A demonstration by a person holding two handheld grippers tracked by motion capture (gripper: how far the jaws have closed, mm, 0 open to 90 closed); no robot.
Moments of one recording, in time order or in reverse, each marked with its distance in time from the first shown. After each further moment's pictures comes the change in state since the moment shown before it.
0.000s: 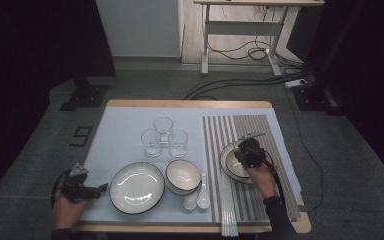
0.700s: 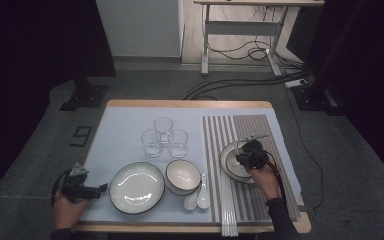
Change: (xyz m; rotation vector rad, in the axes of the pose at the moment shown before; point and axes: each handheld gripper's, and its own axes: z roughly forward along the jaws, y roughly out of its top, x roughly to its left) left arm 0.000 0.000 0.000 0.000 0.000 0.000; right arm -0.010 -0.010 0.004 0.023 0.045 0.029
